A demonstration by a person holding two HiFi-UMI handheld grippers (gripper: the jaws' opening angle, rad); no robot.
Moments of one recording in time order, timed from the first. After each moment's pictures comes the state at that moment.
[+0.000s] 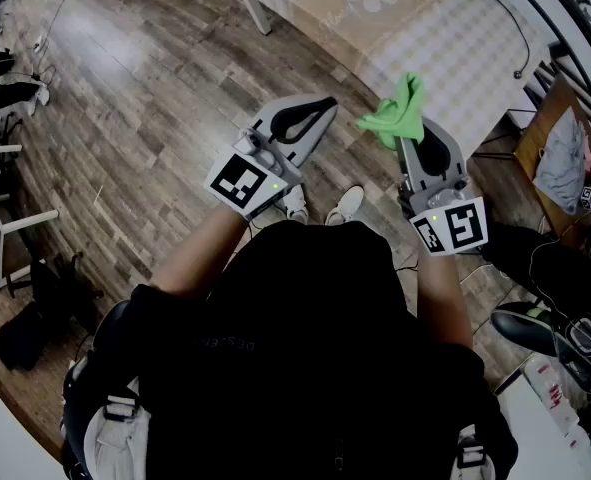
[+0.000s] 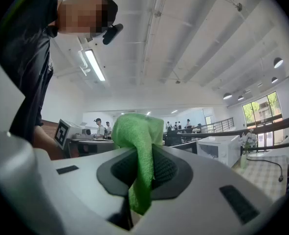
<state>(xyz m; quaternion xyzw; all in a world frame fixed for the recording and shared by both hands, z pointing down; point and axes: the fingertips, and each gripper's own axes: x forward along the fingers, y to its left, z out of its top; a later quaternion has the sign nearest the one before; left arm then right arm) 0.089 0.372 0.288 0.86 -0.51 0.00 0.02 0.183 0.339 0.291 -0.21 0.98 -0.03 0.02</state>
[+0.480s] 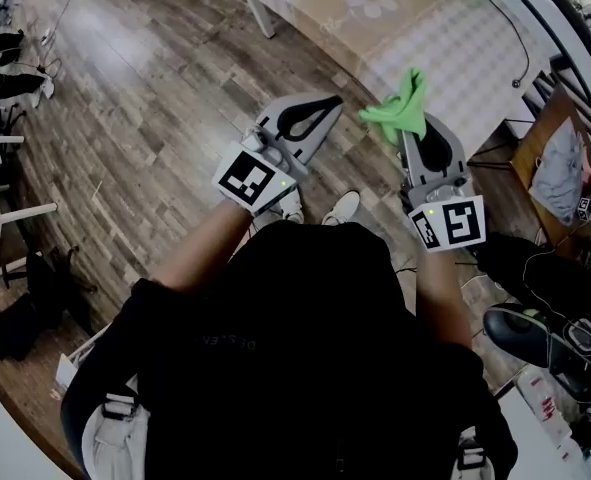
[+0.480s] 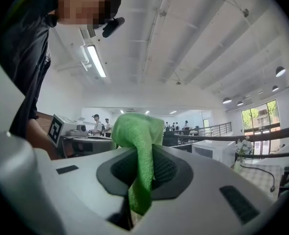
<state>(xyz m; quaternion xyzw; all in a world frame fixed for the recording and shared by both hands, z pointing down) 0.113 0.365 0.284 0.85 -0.52 0.00 -0.01 0.201 0.328 0.285 -0.22 0.97 0.00 0.00</state>
